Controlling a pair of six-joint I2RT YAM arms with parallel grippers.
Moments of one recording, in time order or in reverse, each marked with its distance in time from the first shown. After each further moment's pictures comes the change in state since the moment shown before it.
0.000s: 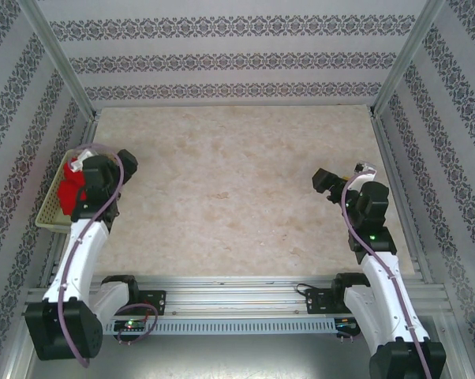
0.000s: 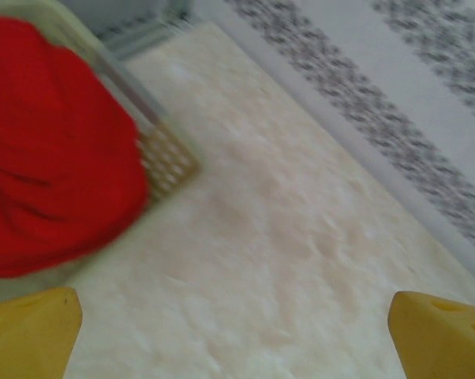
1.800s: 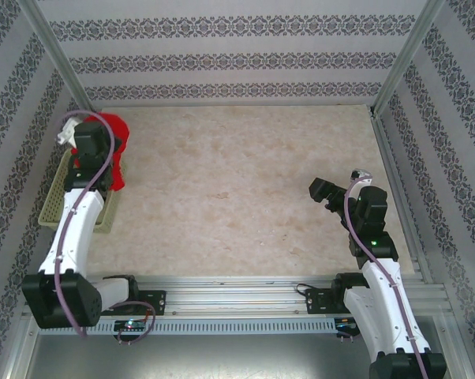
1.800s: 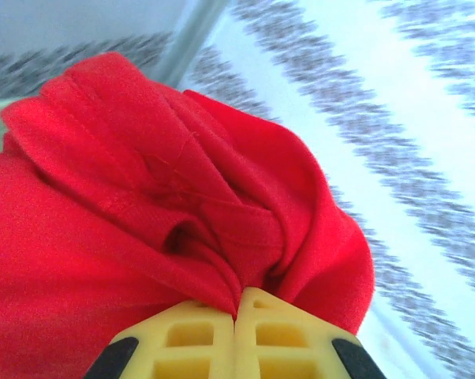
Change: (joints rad) left arm -0.056 0.171 0.329 -0.004 -0.076 -0.066; right arm 0.016 -0.075 -0.001 -0.159 -0.033 0.007
